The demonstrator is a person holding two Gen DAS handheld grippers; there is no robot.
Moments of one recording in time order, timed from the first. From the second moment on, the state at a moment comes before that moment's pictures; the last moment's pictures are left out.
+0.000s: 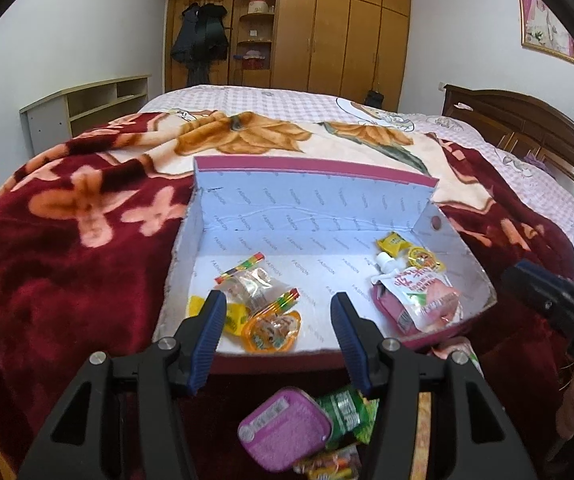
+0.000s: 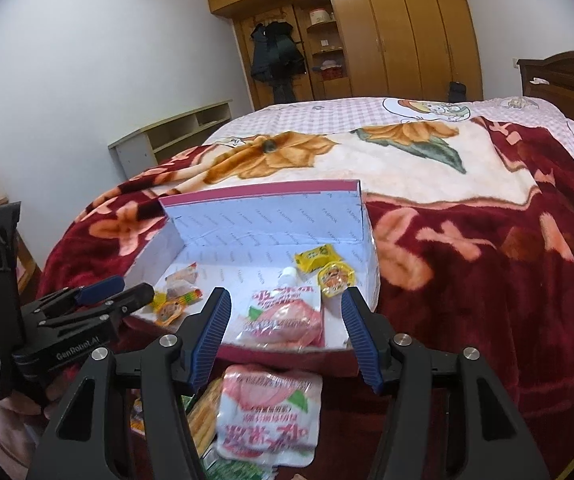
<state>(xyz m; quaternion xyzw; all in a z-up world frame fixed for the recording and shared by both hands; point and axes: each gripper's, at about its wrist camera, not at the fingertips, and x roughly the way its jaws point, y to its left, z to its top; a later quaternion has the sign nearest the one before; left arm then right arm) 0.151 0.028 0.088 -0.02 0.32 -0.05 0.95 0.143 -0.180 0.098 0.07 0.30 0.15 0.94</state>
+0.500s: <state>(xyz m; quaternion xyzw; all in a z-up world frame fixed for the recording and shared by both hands) 0.101 0.039 0.085 -0.05 0.33 -0.05 0.94 0.098 -0.182 0.092 0.09 0.30 0.15 0.94</state>
